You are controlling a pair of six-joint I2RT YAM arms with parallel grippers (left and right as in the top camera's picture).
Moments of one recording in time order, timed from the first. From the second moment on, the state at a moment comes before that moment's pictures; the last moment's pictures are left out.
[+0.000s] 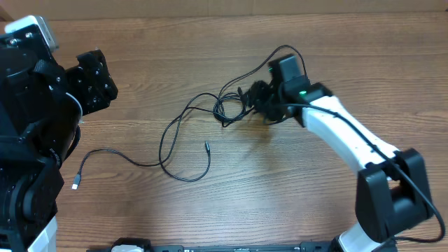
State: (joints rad) left arm -0.08 1.27 2.06 -1.28 -0.15 -0.38; right arm 0.41 1.78 1.27 -0.50 -0.29 0.89
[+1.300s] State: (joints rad) left arm -0.08 1.32 2.06 -1.48 -0.17 -0.34; right arm 0.60 1.47 1.26 -0.10 -0.62 0.70
